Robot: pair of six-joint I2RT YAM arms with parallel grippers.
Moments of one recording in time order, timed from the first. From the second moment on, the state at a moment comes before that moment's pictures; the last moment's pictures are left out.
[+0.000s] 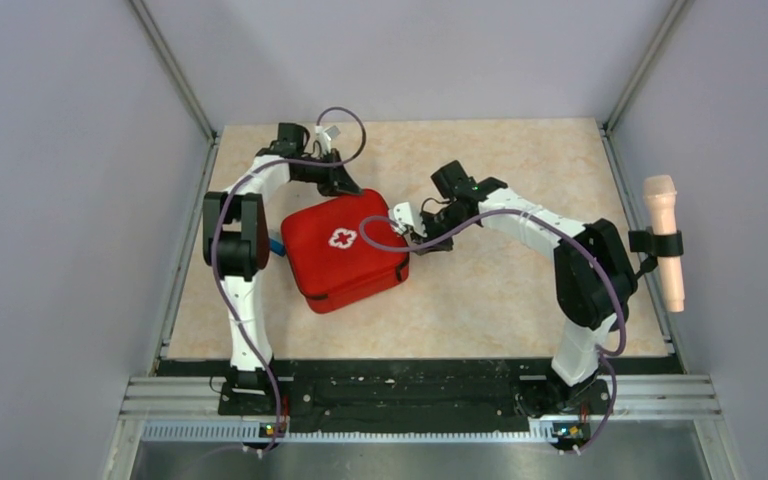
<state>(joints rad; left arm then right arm) -0.08 2.21 1.74 -0.52 0.95 -0.22 0.58 1.81 1.37 -0.72 -0.62 -1.09</state>
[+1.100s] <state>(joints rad) -0.10 2.13 1.66 -0.40 0.71 -0.50 0.60 1.82 1.37 -0.75 -0.74 -0.97</state>
